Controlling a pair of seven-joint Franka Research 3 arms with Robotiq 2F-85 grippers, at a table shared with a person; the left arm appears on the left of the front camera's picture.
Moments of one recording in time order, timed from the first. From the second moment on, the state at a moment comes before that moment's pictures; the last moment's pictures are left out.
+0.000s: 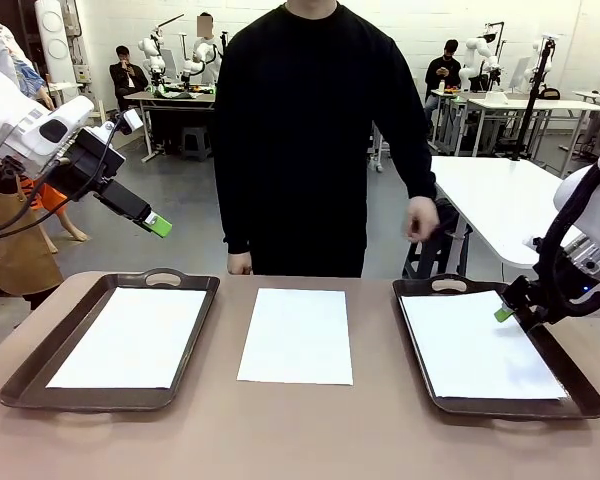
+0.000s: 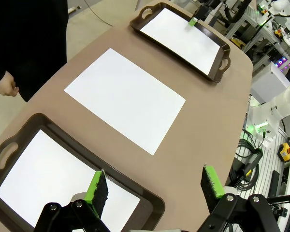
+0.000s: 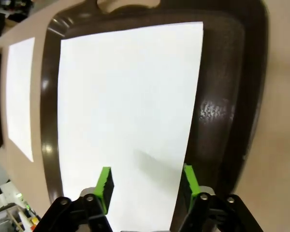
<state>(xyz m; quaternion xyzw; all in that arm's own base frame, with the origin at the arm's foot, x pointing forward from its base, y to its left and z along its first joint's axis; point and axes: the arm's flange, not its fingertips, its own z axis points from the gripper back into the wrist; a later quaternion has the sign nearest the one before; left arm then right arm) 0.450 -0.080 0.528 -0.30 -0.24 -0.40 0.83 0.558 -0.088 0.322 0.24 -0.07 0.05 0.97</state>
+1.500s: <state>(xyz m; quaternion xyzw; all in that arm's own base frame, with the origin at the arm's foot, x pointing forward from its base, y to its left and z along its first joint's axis) 0.450 -0.080 0.528 -0.30 -0.24 -0.40 0.83 0.554 -0.096 0.342 0.23 -0.08 0.04 0.97</state>
